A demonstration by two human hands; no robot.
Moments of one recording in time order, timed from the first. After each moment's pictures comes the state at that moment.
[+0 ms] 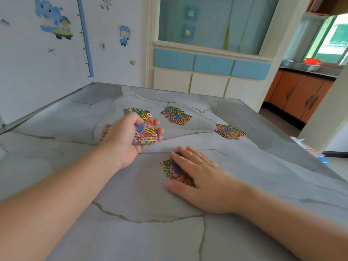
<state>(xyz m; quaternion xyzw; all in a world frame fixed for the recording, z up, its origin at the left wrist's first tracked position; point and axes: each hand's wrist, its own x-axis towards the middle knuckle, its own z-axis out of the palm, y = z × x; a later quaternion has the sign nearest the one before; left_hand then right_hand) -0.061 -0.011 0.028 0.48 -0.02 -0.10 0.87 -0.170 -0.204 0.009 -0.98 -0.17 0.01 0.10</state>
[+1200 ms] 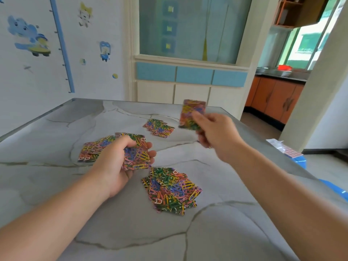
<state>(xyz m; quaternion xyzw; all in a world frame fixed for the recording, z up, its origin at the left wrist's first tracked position) -0.075 -0.033 0.020 0.50 -0.02 -0.13 0.86 -0.091 -0.261 0.071 -0.76 0.08 -0.23 0.59</state>
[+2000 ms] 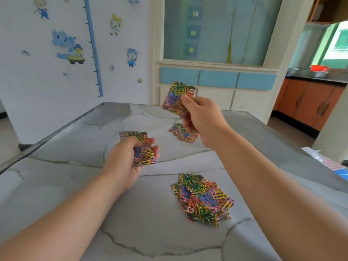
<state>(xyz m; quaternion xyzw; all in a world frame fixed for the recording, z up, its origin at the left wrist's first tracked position) -0.054 0.006 0.027 0.48 0.04 -0.02 0.87 -0.037 -0.172 0.101 -0.75 -0.03 -0.20 0.63</state>
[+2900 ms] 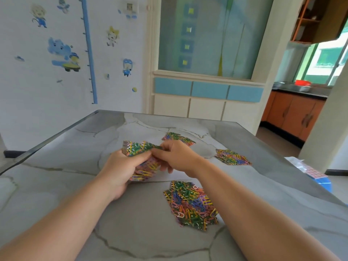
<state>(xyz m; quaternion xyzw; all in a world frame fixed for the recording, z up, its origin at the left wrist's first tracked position) -0.061 0.011 0.021 0.62 -0.04 -0.02 0.78 -0.044 -0.159 0.042 -0.88 -0.13 0.00 0.46</state>
